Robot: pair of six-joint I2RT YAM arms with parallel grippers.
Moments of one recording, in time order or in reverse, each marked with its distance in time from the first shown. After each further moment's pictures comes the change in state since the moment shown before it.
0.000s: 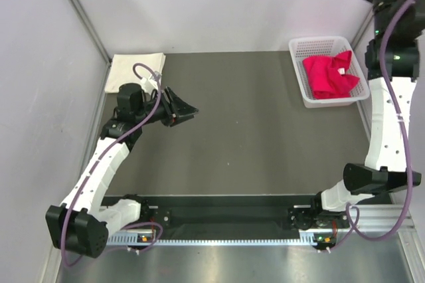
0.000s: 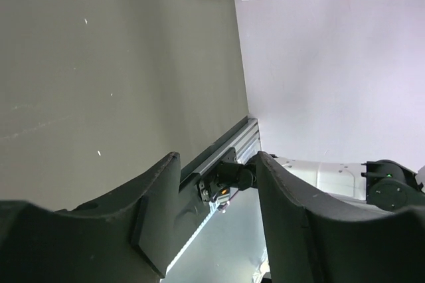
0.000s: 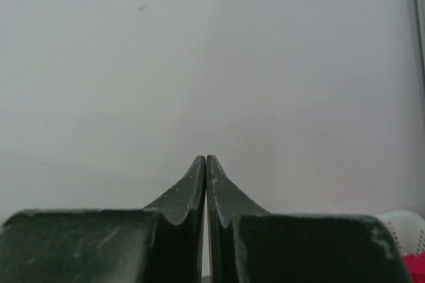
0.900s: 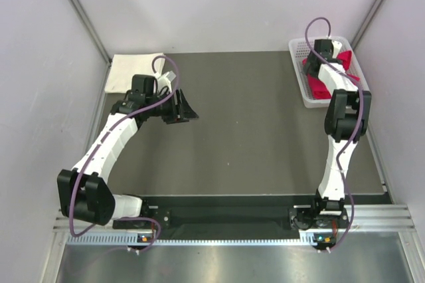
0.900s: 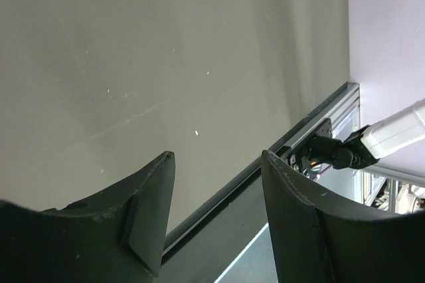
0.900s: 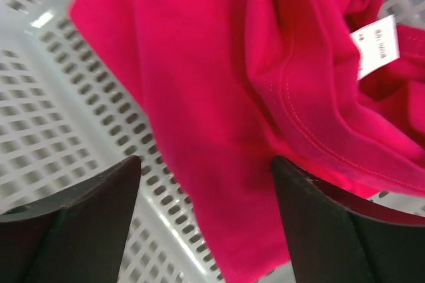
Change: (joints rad) left arm 0.001 0.253 0.168 -0.278 -0.071 0.443; right arm -0.017 0.672 -0.293 -0.222 0.322 -0.132
